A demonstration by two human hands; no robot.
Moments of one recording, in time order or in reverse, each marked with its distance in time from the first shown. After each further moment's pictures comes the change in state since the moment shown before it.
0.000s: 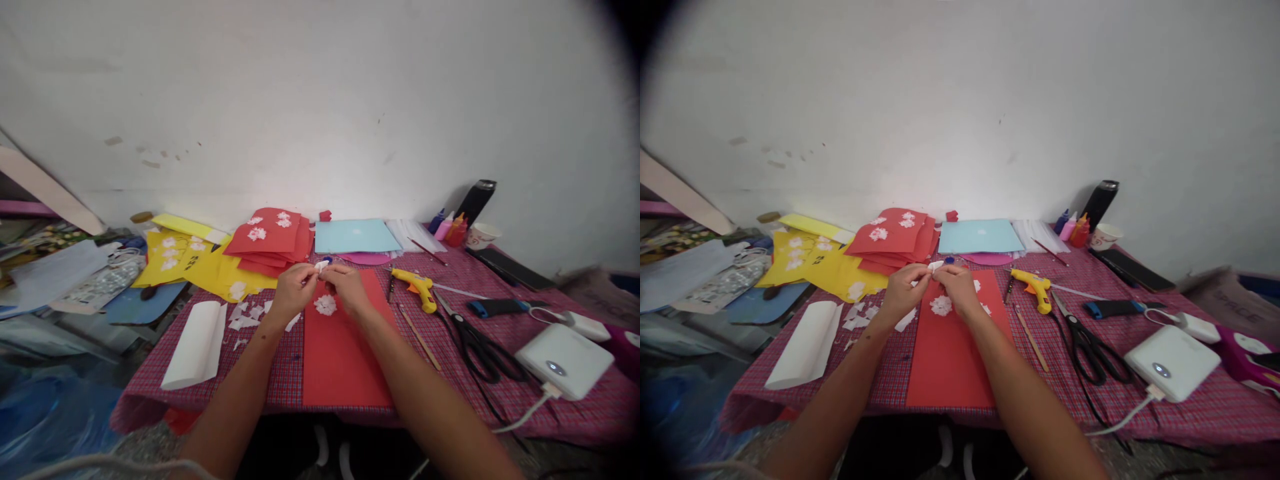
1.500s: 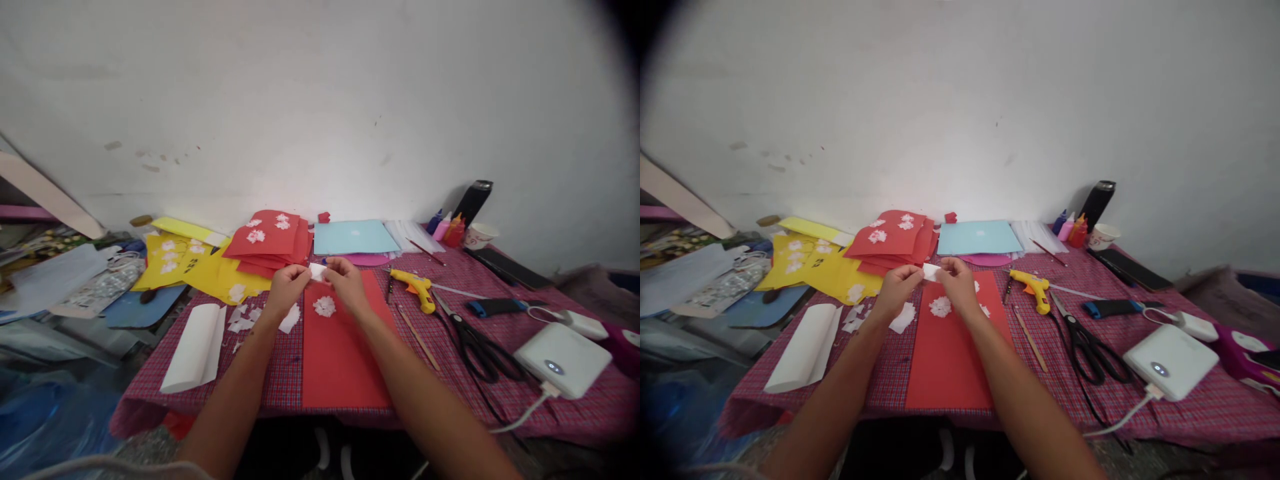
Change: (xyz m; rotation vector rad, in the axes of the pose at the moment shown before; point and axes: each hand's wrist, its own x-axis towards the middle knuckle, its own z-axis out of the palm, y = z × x) left_hand 0.000 -0.010 0.001 -0.497 0.020 -0.497; right_hand 0.007 0.008 -0.002 0.006 0.101 -0.160
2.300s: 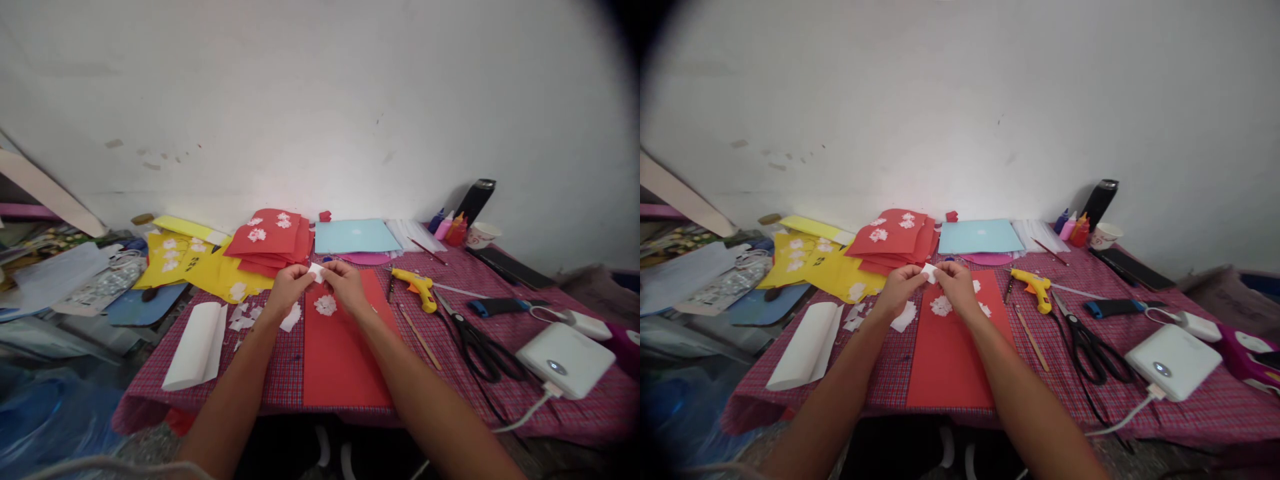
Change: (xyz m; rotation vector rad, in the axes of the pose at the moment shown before) left_hand -0.001 0.000 0.002 -0.132 -0.074 -0.103; right_hand -0.002 0.002 0.003 0.033 -0.092 0.056
